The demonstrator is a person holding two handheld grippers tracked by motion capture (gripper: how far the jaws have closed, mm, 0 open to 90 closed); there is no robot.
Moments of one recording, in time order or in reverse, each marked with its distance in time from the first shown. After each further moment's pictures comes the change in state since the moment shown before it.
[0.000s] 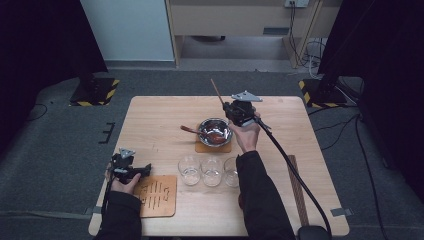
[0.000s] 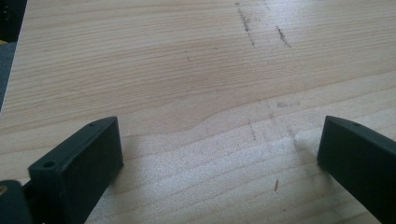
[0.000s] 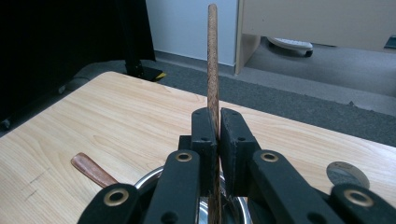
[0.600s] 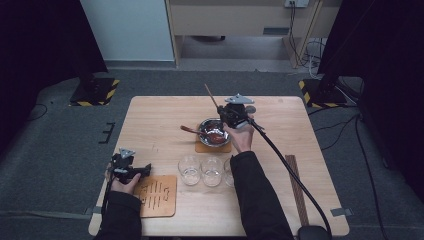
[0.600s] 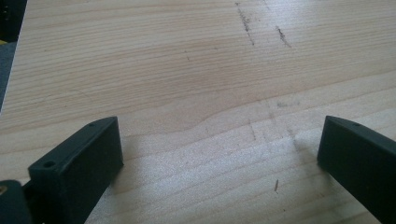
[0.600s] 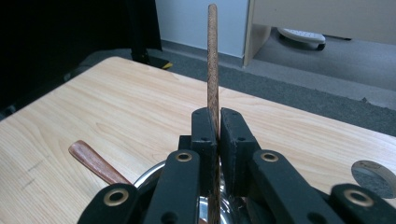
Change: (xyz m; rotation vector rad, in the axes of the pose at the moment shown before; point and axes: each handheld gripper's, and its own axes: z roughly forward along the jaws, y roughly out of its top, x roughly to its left) left arm 0.000 0.000 0.000 0.000 0.000 0.000; right arm 0.008 -0.013 0.023 0.037 0.031 -0.024
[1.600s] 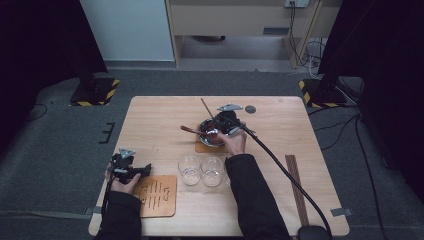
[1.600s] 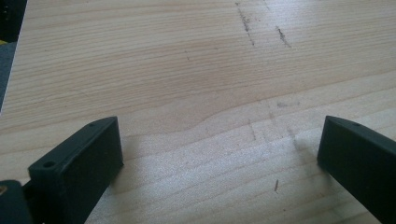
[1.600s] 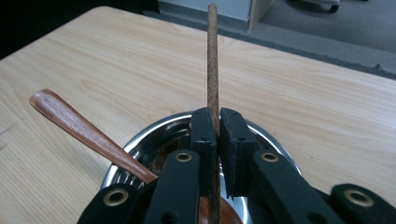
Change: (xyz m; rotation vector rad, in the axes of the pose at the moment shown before) left arm 0.000 0.000 0.000 0.000 0.000 0.000; right arm 0.007 -0.034 0.038 0.138 -0.002 -0.002
